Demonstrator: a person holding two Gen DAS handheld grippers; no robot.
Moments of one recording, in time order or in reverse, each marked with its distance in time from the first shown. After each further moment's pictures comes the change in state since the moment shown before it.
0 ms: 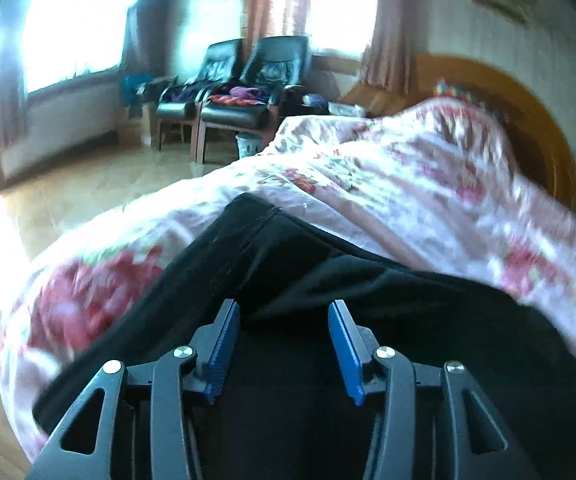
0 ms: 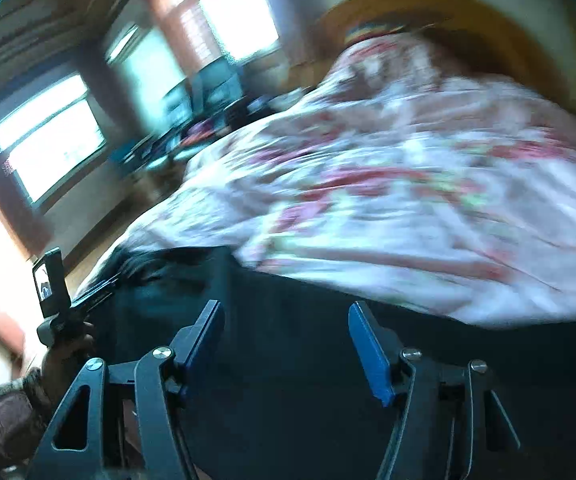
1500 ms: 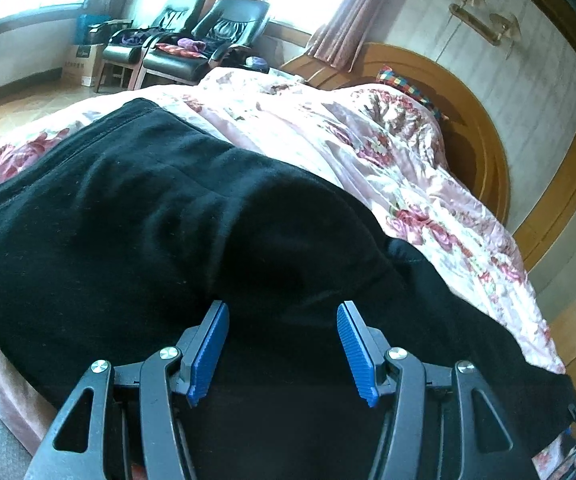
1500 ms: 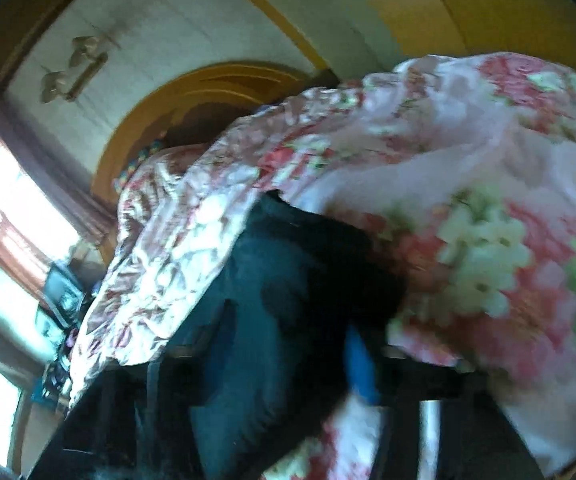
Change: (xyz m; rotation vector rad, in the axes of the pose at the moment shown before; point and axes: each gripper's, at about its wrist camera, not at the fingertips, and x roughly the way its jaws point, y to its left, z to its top) left arm -0.032 -0.061 -0.054 -0.058 0.148 -0.291; right arm -0.247 -0.260 -0.151 0.756 -0.450 -0.463
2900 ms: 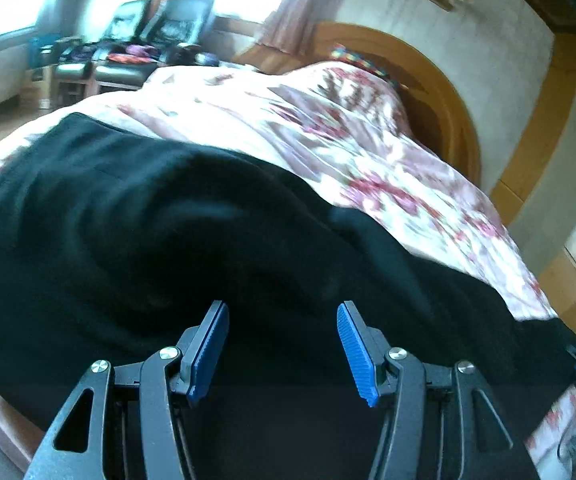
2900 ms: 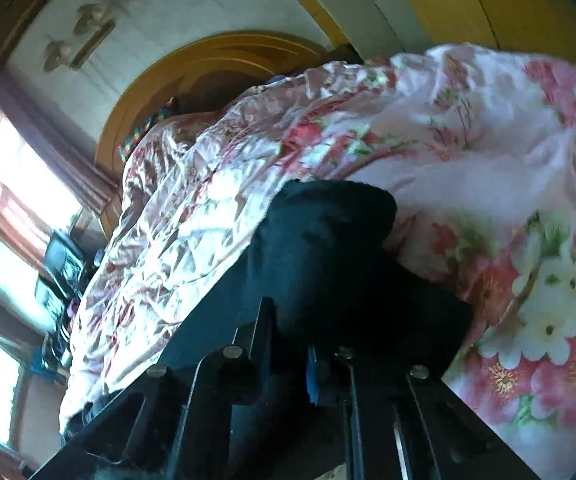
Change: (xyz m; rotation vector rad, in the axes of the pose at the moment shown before) left arm 0.000 -0.030 -0.008 0.118 0.025 -0.067; right arm 0.016 0.032 0.016 -0.042 0.088 0.012
